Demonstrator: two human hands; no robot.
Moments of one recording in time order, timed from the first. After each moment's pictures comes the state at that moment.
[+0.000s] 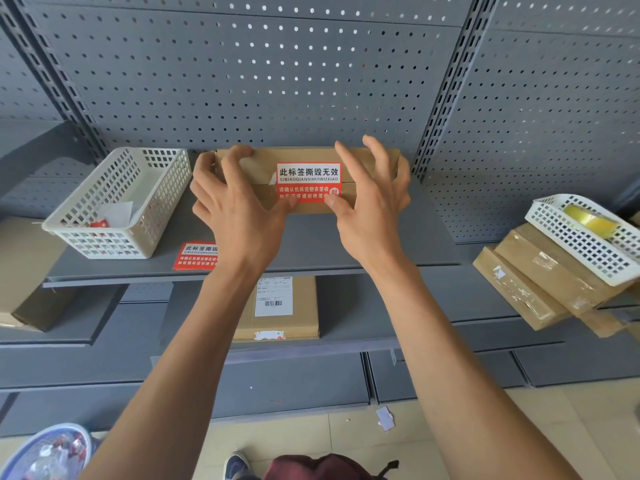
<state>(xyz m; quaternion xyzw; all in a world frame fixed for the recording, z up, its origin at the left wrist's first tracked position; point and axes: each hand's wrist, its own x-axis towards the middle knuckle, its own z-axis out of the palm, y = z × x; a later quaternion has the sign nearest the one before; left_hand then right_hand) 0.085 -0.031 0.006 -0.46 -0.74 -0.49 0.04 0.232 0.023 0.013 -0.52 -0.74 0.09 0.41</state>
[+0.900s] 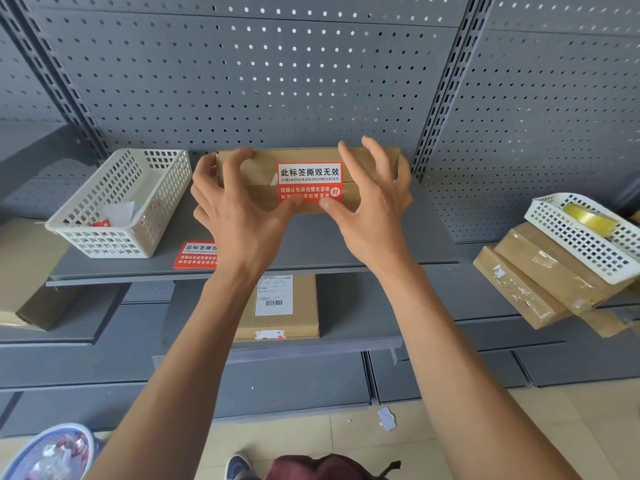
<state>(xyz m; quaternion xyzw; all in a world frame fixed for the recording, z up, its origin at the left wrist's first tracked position) 0.091 -0.042 0.007 -0.46 -0.72 -0.52 0.02 0.244 0.020 0.012 -0.50 -0.76 0.10 0.41</state>
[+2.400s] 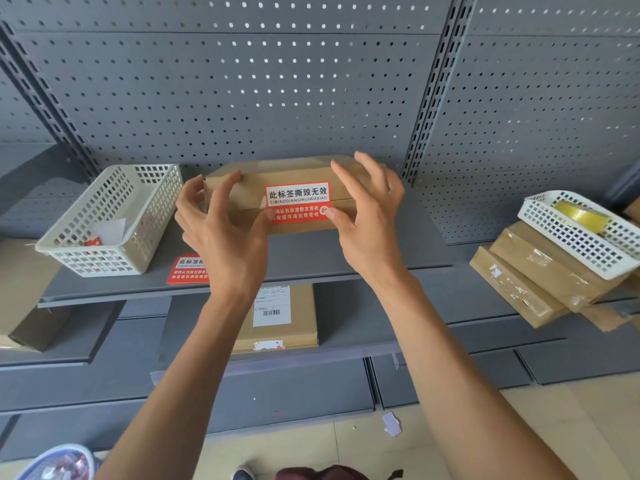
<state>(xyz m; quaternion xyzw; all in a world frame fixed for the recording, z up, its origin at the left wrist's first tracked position) 0.088 -0.045 -0.005 -0.43 -0.69 -0.57 0.01 0.251 0.029 -0.006 -0.45 -0.75 0.12 0.46</state>
